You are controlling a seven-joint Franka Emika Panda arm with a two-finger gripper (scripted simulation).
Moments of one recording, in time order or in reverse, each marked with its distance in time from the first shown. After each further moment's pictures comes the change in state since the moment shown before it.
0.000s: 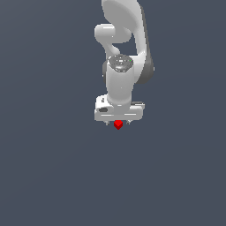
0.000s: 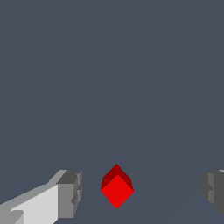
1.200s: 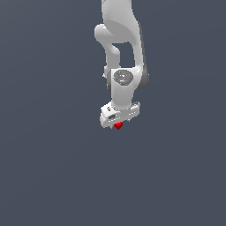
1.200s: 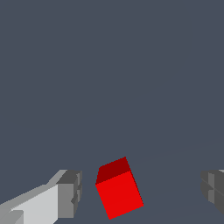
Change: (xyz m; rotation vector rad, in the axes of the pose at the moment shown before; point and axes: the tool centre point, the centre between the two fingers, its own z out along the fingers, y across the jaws) arm -0.042 -0.015 0.068 0.005 -0.013 -0.369
